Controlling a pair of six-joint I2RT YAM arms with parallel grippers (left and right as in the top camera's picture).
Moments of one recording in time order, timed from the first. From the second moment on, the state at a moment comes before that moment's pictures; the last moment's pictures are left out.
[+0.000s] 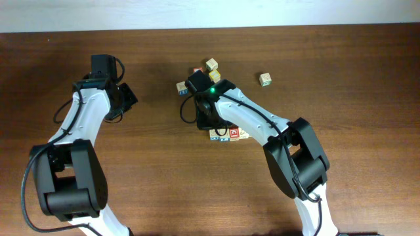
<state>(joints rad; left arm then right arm) 0.07 1.90 1.37 -0.69 -0.03 -0.49 0.64 2.21 1.73 -0.94 0.04 0.58</state>
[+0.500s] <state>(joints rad) 0.07 1.90 1.37 -0.69 -0.03 -0.49 0.64 2.21 1.73 -0.96 0.03 0.58</state>
